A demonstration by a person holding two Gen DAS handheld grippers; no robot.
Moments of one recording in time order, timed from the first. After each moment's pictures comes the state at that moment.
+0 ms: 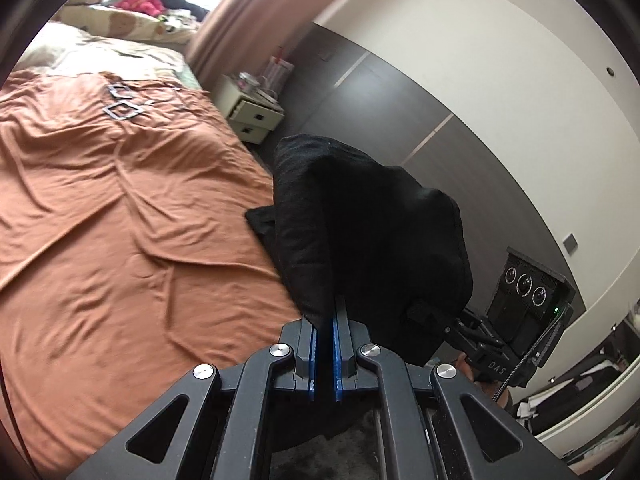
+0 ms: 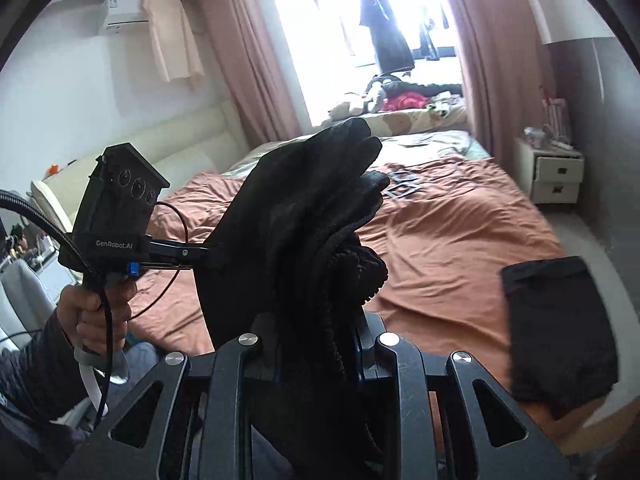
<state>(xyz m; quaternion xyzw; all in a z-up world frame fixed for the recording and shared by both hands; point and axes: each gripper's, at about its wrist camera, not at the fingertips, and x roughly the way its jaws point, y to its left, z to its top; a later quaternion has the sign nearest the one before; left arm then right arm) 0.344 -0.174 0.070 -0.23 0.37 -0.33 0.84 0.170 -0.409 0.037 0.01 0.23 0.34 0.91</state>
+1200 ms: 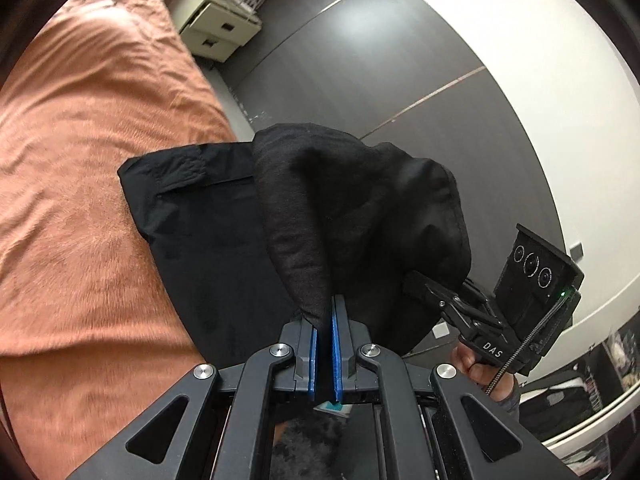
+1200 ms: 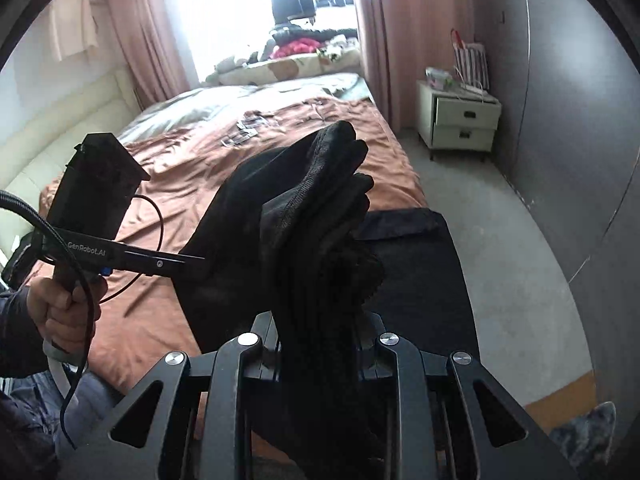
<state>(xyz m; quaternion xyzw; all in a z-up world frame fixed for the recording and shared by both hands) 0.588 -0.389 -0.086 -0.27 0.47 -0.40 0.74 0.225 -0.442 0.033 -0.03 0.33 0.20 0.92</state>
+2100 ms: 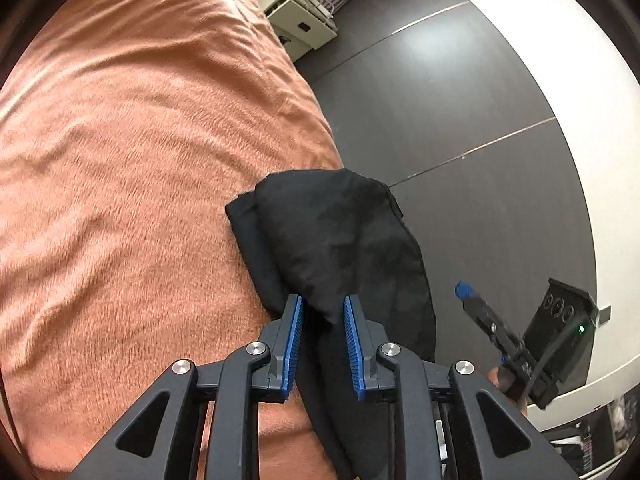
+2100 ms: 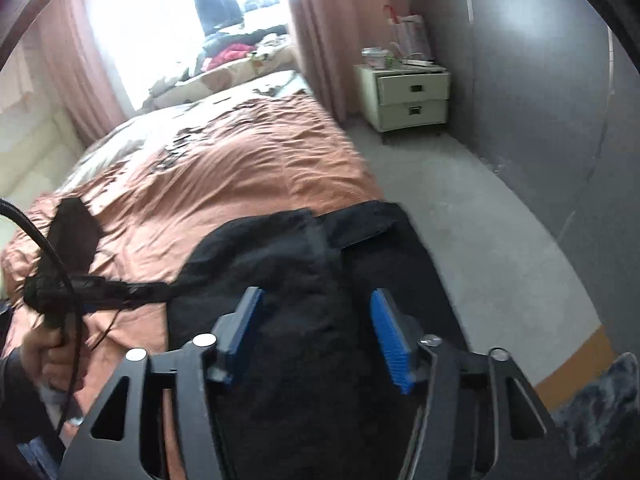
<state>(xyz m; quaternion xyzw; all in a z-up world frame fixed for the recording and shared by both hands) 0.661 -0.347 -0.154 -0.30 0.50 -0.31 0.75 0.150 -0.363 0.051 0.05 0.34 0.13 0.93</state>
